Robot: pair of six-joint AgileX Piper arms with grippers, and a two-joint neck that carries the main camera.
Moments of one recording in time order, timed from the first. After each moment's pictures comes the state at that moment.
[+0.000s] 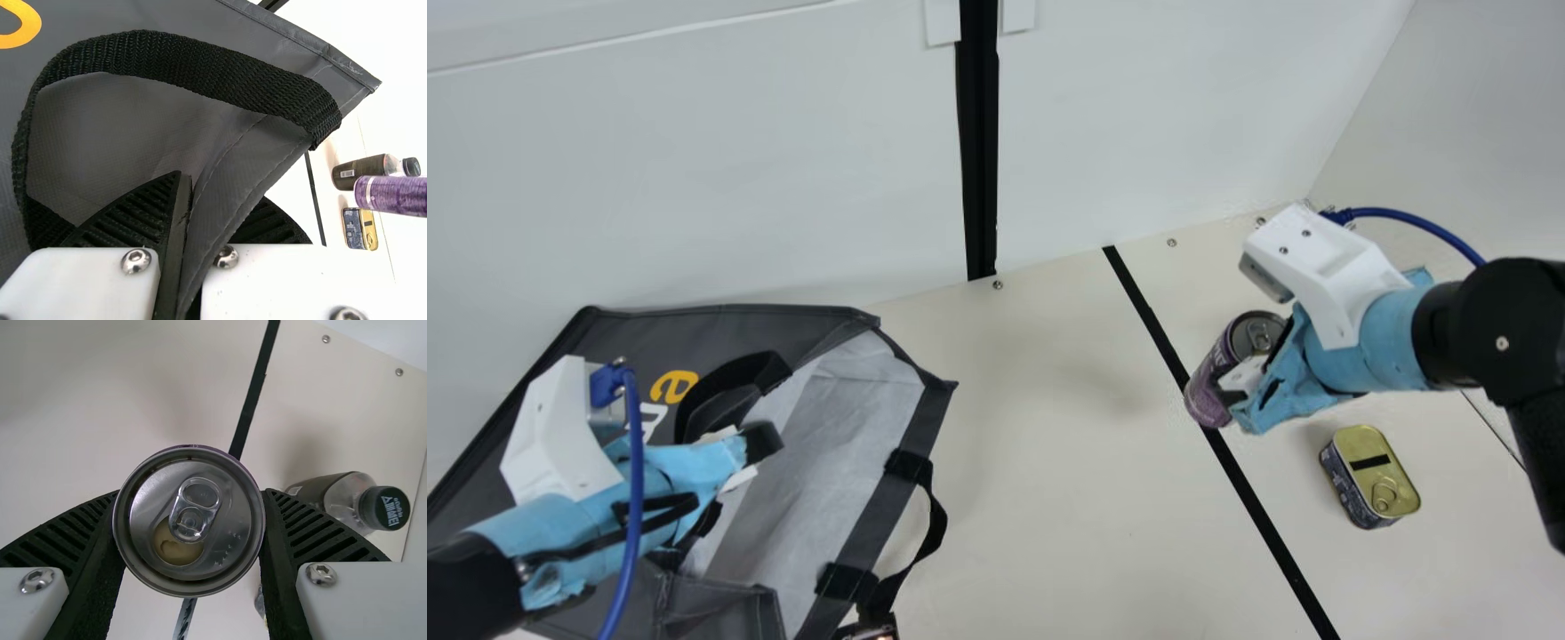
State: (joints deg) left arm -23.6 83.4 -70.5 -33.4 39.0 -7.1; right arm -17.2 72.3 -79.0 9.4 69.9 -38.1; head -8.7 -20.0
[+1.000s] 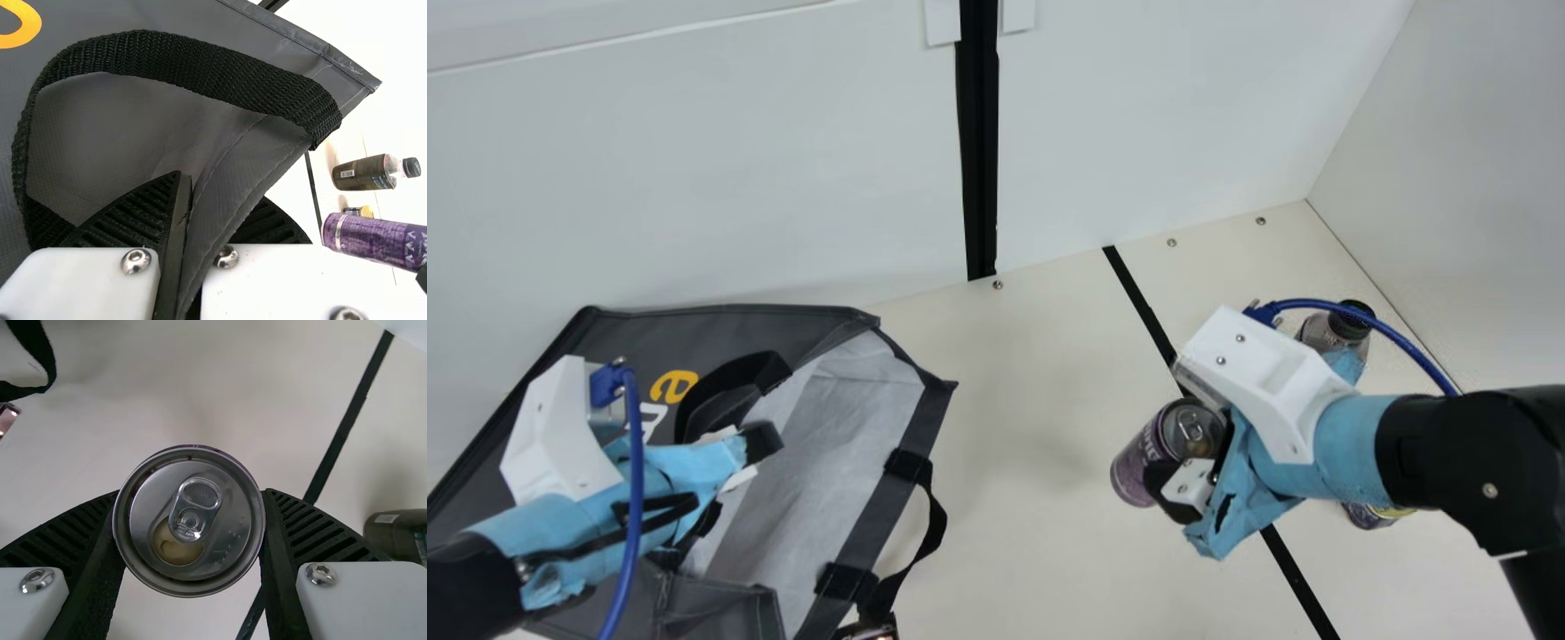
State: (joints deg) left arm -23.6 83.4 -70.5 -33.4 39.0 -7.1; right arm -6.7 62.1 -67.9 14.1 70.0 -38.3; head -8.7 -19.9
